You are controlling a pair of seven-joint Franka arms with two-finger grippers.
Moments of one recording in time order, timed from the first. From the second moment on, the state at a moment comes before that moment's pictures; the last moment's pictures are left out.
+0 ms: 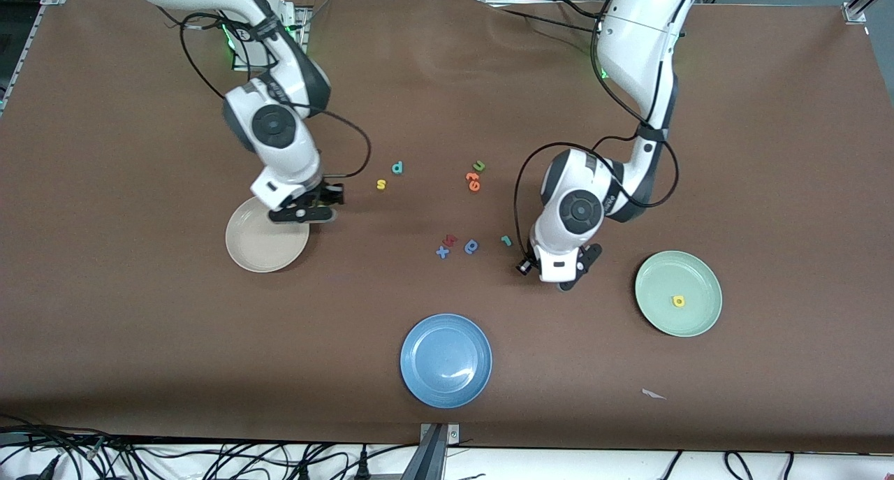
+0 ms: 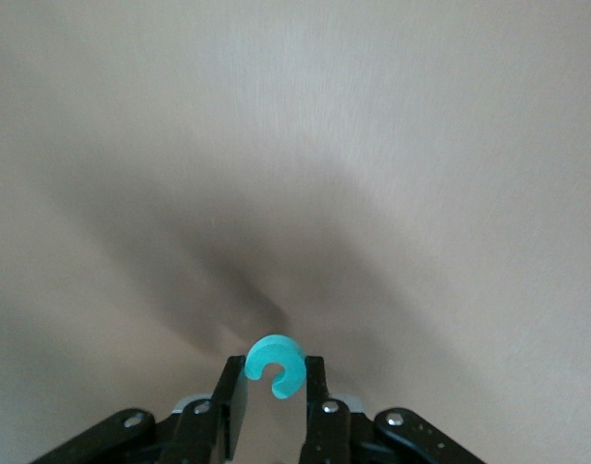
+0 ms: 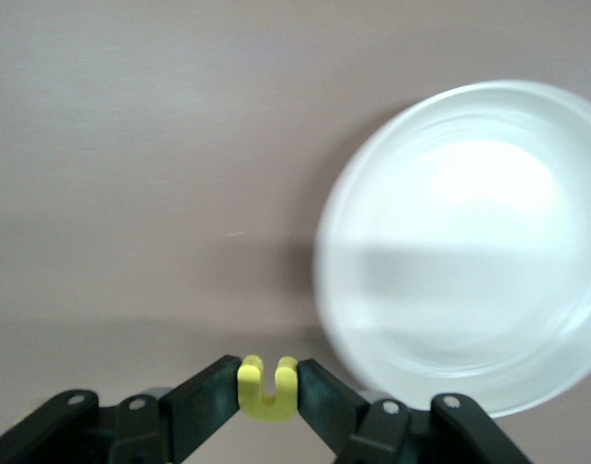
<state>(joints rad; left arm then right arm) -0.63 0.74 0.22 -1.59 -0.33 2.27 -1.06 0.05 0.32 0.35 -2.14 -0.31 2.39 0.50</state>
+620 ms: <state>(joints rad) -0.39 0.73 0.26 -1.52 -0.14 2.07 -0.40 -0.16 0.34 0.35 -2.17 -0.31 2.40 0.17</state>
